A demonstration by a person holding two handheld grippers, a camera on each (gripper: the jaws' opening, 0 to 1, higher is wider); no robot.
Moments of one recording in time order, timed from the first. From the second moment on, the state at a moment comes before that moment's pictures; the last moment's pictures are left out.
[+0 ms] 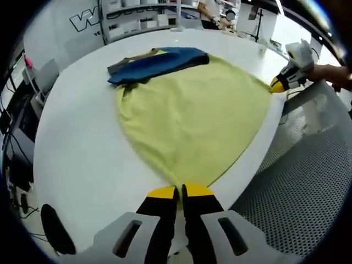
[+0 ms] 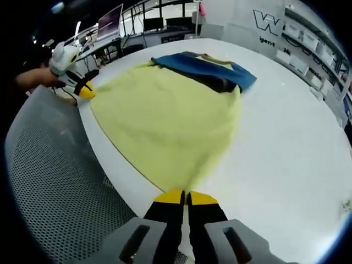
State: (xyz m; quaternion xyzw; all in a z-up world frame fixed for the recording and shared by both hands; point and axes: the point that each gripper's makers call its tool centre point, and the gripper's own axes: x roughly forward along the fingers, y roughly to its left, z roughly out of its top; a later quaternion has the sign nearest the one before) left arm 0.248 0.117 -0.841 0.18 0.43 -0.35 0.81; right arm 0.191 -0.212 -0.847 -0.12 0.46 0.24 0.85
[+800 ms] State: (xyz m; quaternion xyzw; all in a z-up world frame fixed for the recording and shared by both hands) left arm 0.244 0.124 -0.798 0.16 0.39 -0.35 0.84; right arm 0.174 -0.208 -0.801 -0.09 0.42 0.23 0.87
